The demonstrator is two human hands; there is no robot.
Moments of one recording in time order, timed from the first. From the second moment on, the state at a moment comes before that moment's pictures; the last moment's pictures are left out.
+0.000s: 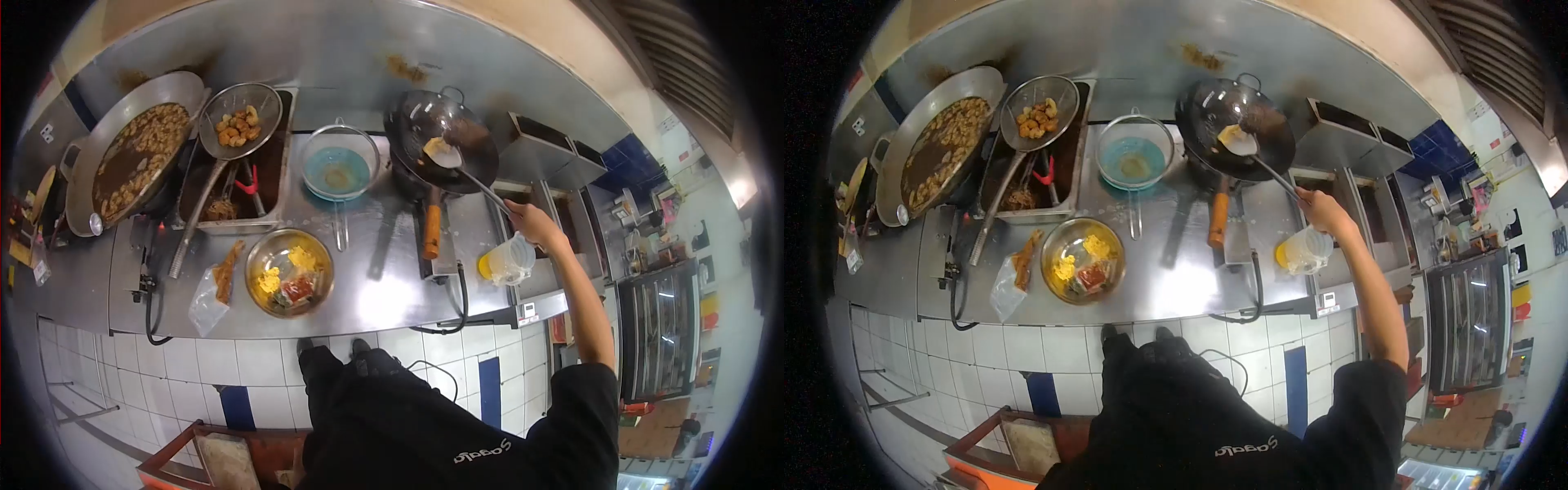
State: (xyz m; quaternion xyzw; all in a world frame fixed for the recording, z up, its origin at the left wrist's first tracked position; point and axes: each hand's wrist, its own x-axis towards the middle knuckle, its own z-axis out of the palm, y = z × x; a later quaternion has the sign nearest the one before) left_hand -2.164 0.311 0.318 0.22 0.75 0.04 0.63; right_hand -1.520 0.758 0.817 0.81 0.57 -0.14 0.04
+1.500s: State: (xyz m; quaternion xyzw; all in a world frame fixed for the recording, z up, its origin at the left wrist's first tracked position) left_hand -2.354 0.519 0.321 0.09 0.76 0.19 0.61; right_hand -1.625 0.743 0.893 0.88 0.39 -0.29 -0.03
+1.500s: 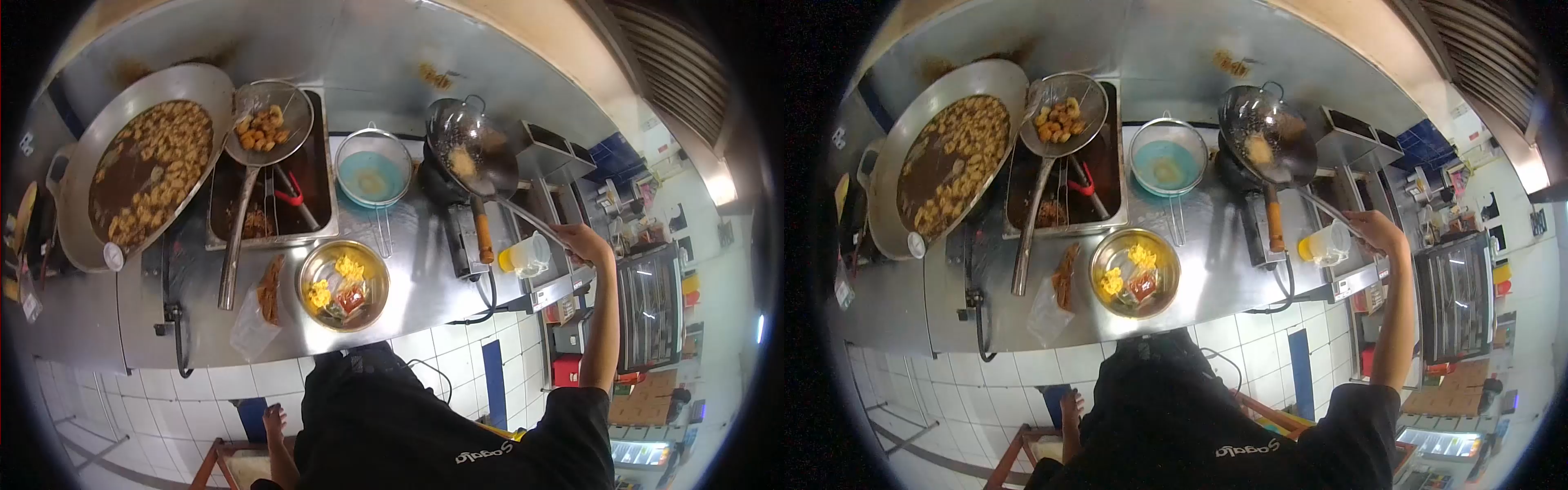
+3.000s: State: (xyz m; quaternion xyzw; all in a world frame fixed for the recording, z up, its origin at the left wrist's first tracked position) left_hand -1.729 0.747 0.618 0.24 0.38 0.38 0.81; right_hand -1.460 0.759 0.920 0.76 0.61 -0.21 0.04
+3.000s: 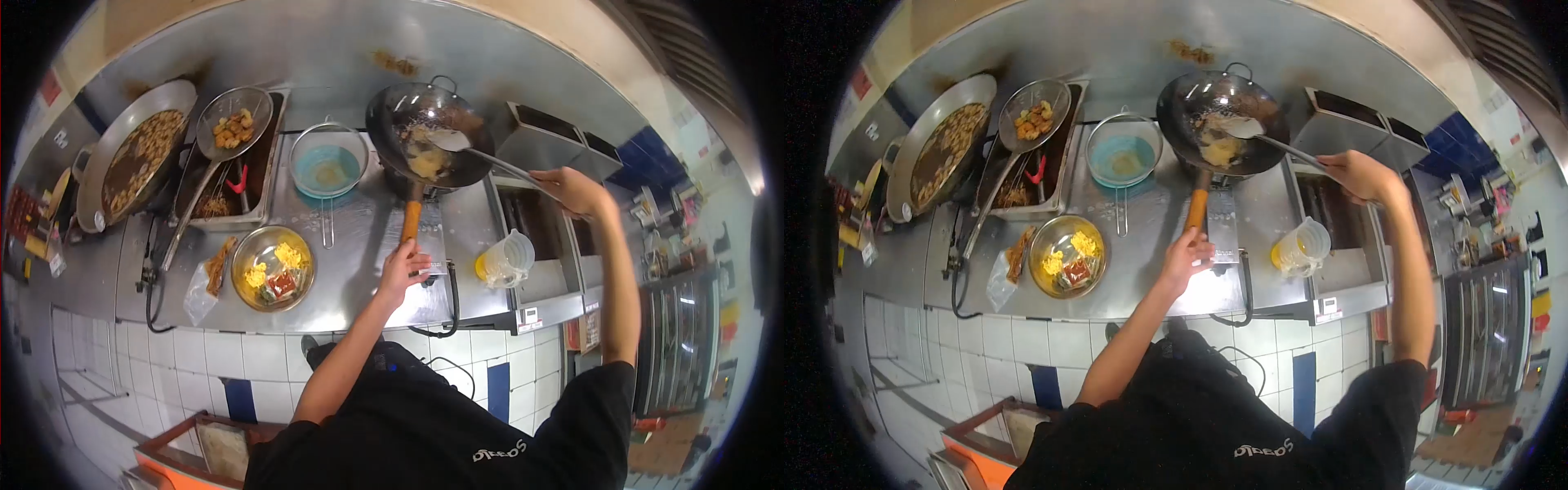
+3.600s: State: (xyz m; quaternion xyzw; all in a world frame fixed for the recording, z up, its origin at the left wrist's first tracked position) left_hand -2.219 0.719 0.566 0.08 0.51 0.76 0.39; right_hand -1.444 0.788 0.799 0.73 0.64 -0.24 -0.09
